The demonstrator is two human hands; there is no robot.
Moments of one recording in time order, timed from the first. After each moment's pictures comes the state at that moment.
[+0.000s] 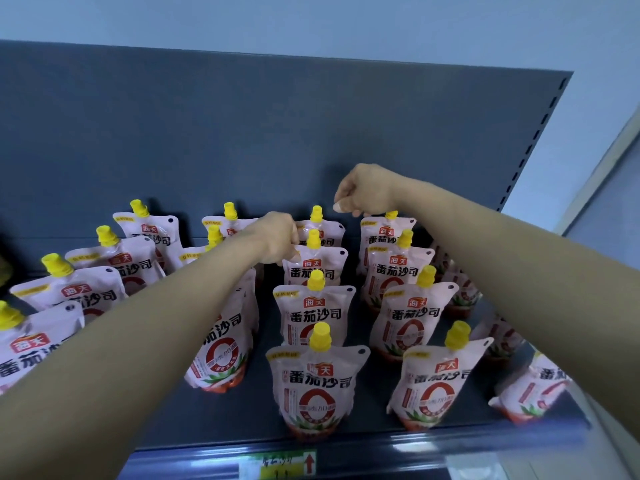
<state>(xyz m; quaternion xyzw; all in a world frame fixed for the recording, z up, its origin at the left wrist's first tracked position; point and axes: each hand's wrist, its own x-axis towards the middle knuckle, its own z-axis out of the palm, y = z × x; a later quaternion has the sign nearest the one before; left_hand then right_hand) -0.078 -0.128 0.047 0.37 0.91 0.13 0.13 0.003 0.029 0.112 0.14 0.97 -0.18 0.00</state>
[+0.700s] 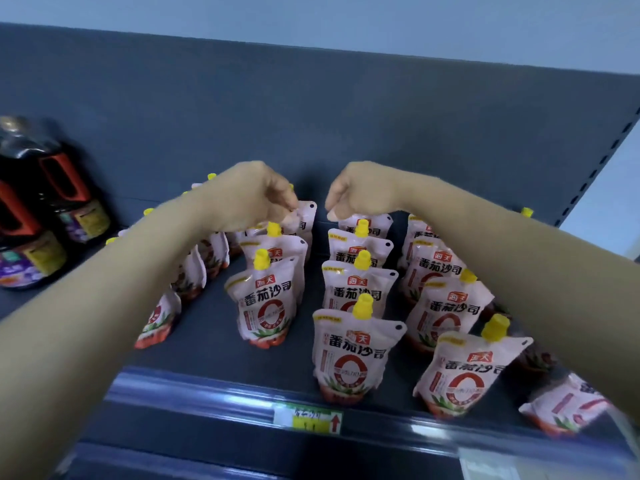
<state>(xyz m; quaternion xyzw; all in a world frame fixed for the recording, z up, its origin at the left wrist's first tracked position) -0.036 -0.252 0.110 0.36 0.89 0.27 0.05 0.009 -0.058 0.126 -0.02 0.99 -0.14 0.05</state>
